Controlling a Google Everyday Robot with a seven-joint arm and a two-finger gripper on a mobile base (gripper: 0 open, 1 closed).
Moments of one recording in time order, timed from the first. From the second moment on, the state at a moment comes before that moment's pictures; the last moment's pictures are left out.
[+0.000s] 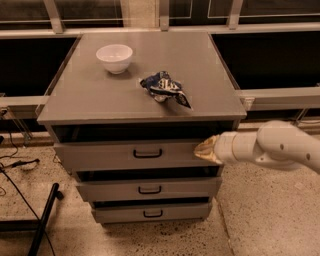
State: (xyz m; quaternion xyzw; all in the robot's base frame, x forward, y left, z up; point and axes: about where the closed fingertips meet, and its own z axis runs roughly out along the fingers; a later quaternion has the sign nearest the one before) arm 0.604 -0.152 0.675 -0.61 0.67 0.03 0.43
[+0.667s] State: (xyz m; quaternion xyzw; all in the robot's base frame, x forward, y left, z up) arm 0.601 -0.152 0.676 -0.61 0.67 0.04 0.43
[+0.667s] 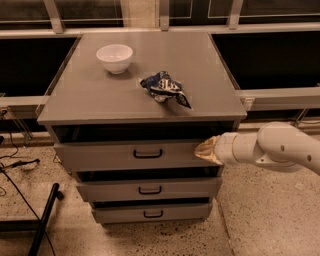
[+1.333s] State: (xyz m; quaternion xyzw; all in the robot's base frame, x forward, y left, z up) arm 0.601 -0.151 0.676 -0.61 0.67 0.04 0.43
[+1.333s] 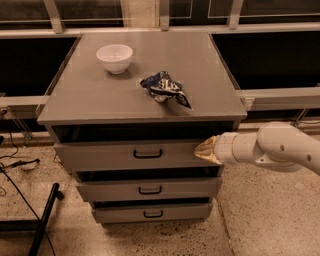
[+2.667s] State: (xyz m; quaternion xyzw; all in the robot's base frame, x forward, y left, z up) arm 0.574 -0.138 0.674 -0.62 0.67 0.07 0.41
